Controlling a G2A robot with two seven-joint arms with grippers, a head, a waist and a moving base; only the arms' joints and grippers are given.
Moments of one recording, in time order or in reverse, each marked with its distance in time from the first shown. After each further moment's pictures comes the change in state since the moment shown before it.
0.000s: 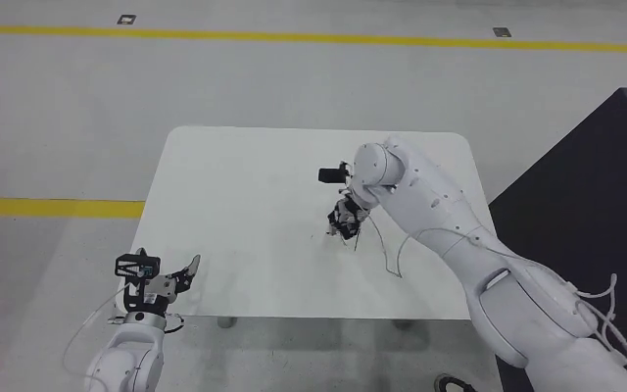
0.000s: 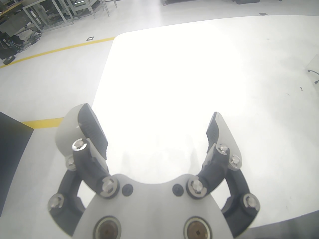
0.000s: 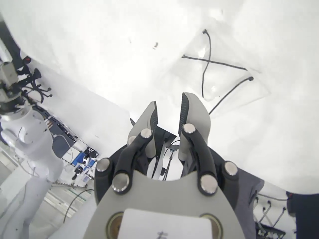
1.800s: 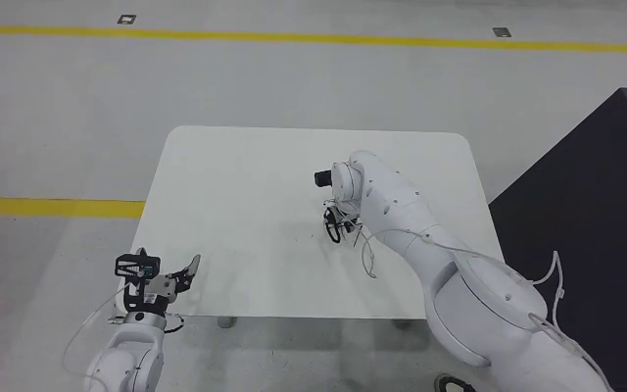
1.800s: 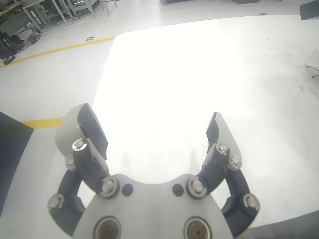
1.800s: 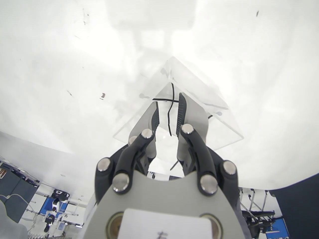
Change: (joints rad) left arm 0.000 0.000 0.000 0.000 0.000 0.000 0.000; right arm 0.075 -0.238 -0.137 0.428 -0.155 -0.114 -0.252
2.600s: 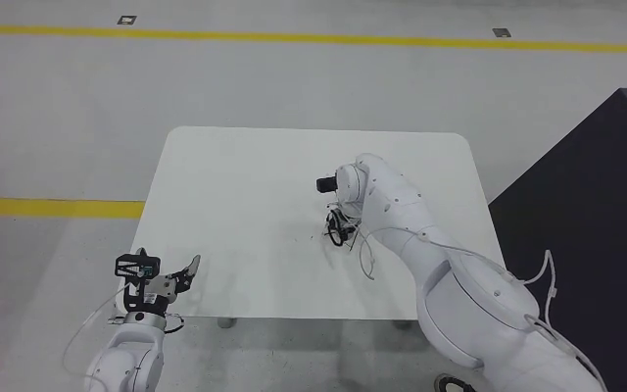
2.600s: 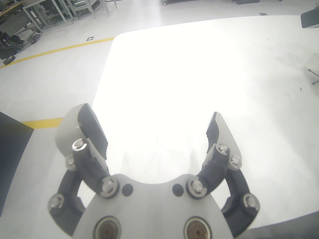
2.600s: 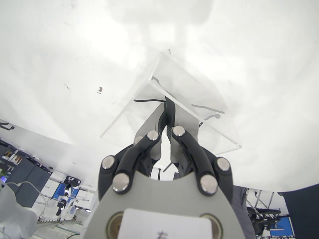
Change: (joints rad) left arm 0.000 0.000 0.000 0.000 0.000 0.000 0.000; right arm 0.012 -0.042 0.044 0.138 0.041 -0.114 0.021
